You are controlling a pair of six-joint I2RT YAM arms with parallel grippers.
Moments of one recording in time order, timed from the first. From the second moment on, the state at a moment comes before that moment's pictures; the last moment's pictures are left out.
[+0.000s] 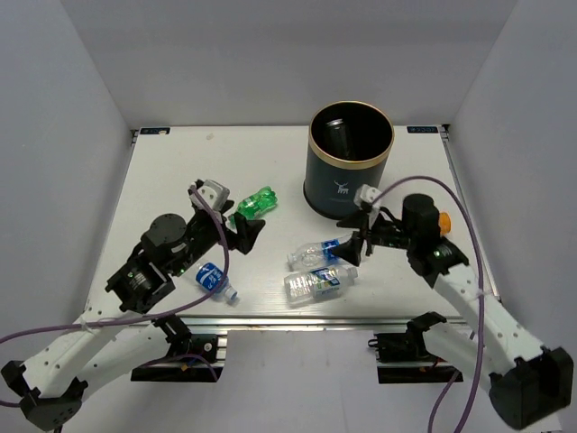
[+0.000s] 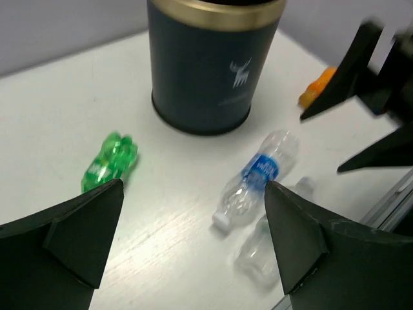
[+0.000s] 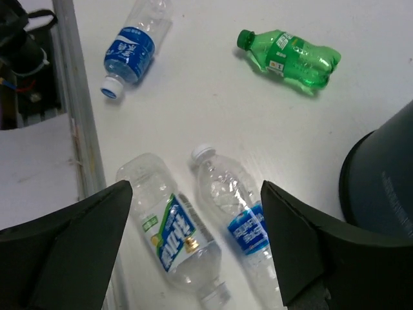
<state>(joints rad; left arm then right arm) -0.79 0.70 0.89 -0.26 -0.10 -0.12 0.41 0.84 0.62 -0.11 -0.85 -0.15</state>
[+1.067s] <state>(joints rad) -0.77 0.51 0.75 -0.42 -0.17 -0.09 0.90 1.32 0.77 -0.59 -0.29 -0.92</state>
